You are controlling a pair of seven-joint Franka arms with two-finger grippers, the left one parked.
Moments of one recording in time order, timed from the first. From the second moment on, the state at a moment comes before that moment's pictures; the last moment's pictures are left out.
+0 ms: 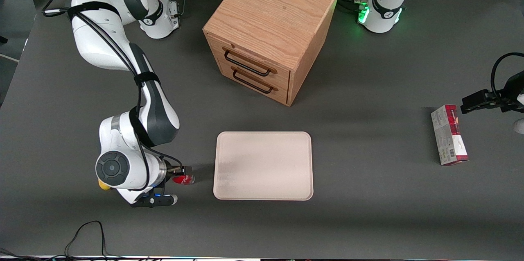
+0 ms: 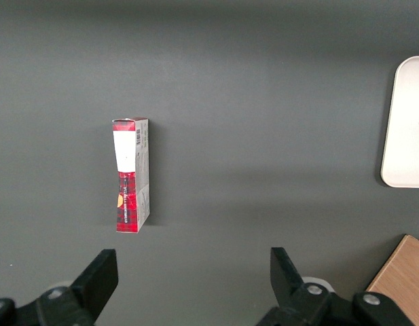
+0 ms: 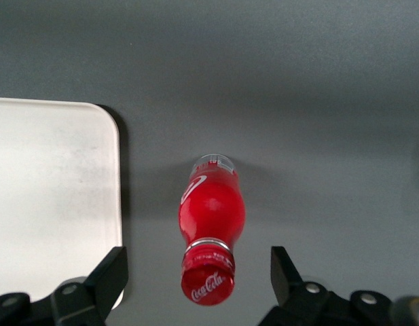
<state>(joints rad) 0.27 0.95 0.01 -0.85 -0.01 1.70 0.25</state>
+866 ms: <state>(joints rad) 0.26 0.95 0.01 -0.83 -0.01 1.63 0.25</state>
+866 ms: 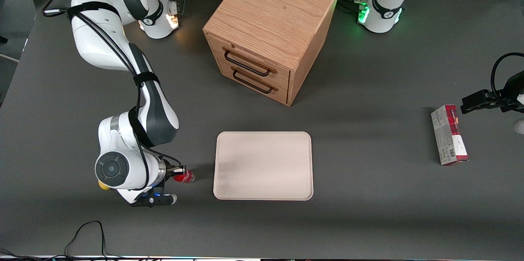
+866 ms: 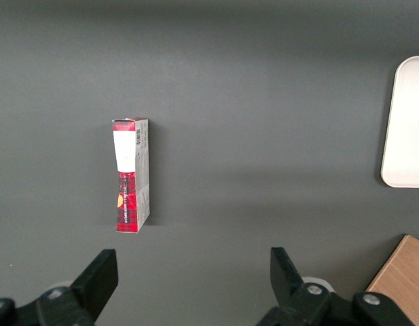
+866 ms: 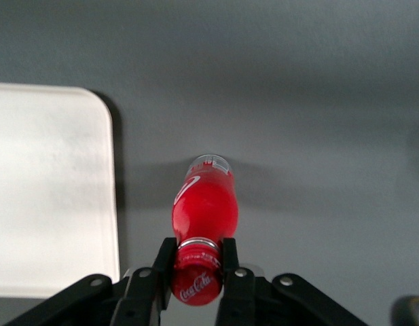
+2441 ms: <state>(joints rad) 0.21 0.16 -0.03 -1.53 0.06 1.57 0.11</state>
